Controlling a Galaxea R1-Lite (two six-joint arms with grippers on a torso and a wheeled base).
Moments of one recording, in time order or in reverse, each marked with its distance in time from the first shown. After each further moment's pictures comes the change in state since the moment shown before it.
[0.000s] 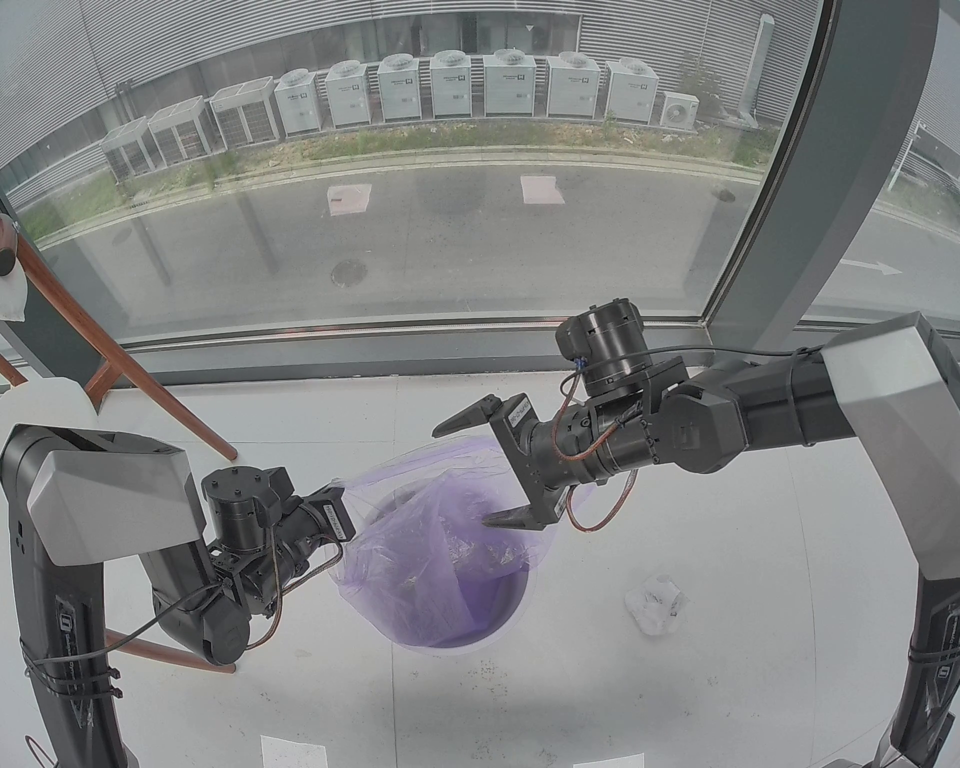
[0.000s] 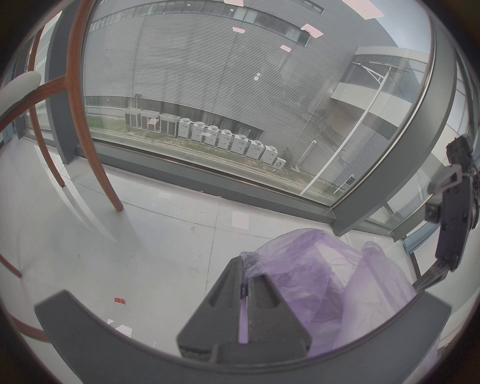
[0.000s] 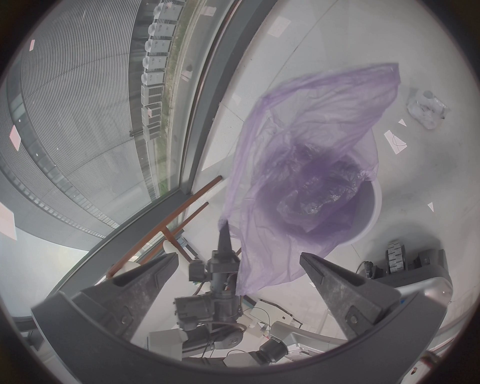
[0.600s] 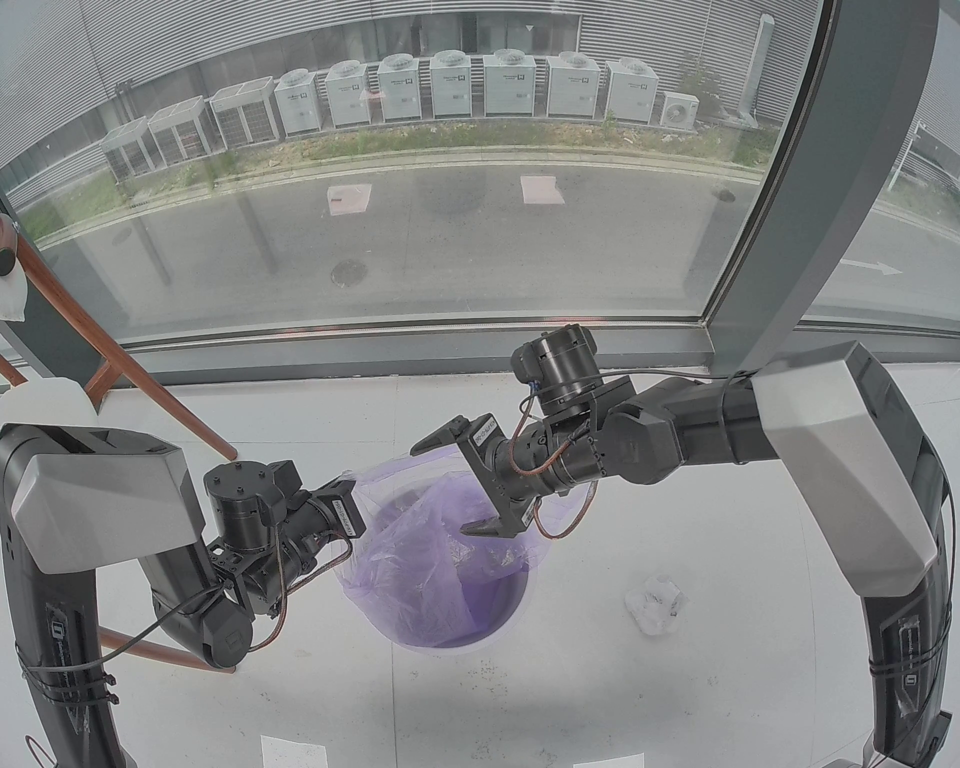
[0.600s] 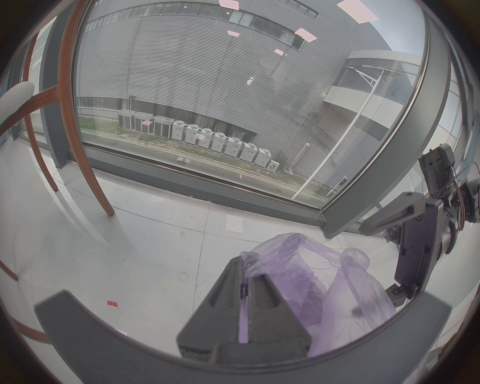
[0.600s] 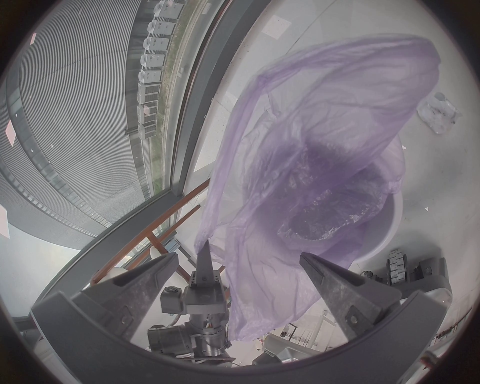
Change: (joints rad) left arm -0.030 -0.032 0.006 -0.002 0.003 0.000; right arm 0.024 0.159 -0.173 0.040 -0.036 -0.014
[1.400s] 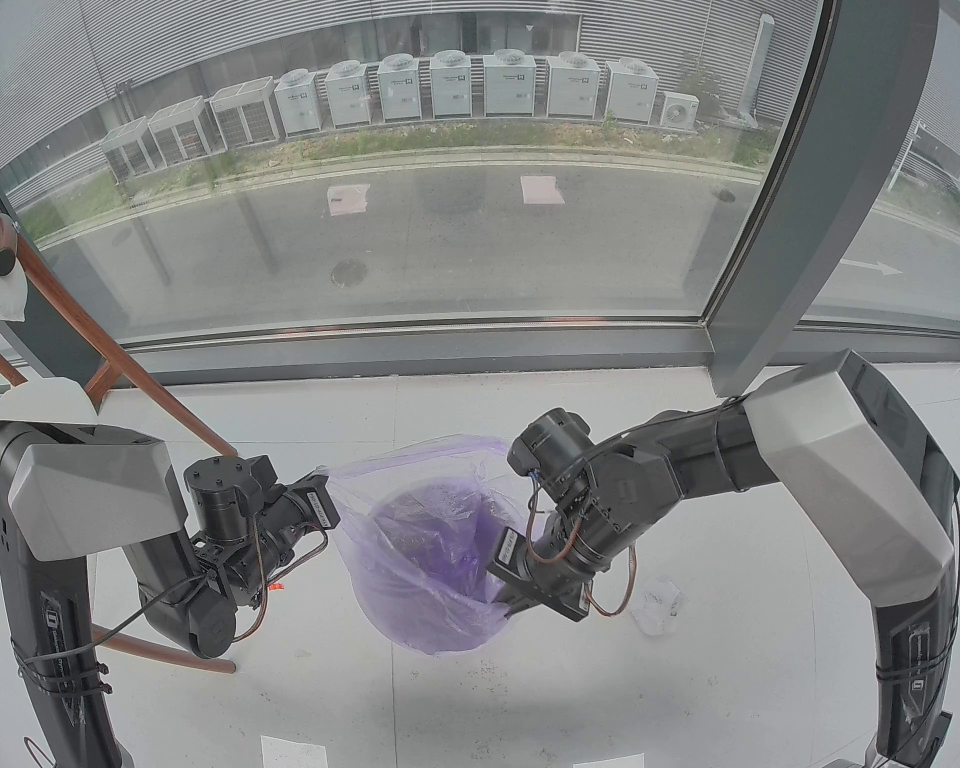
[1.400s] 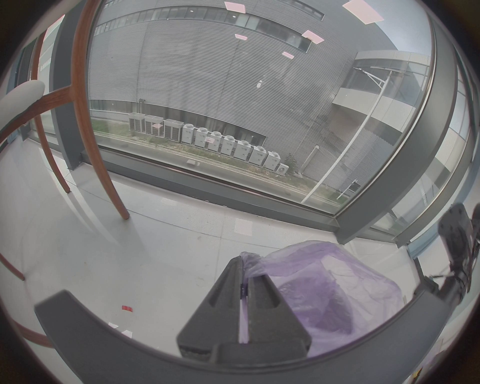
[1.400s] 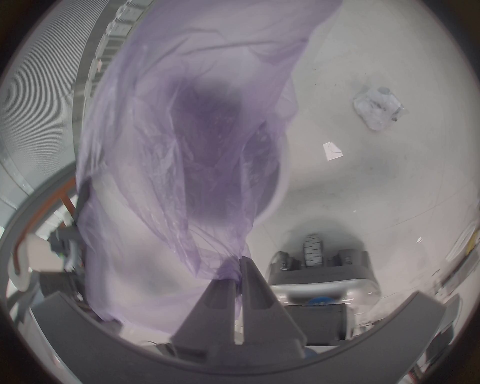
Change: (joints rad) left arm 0.085 0.003 0.013 -0.004 0.000 0.004; right arm 0.042 -0.071 0.238 0.348 -0.085 -0.342
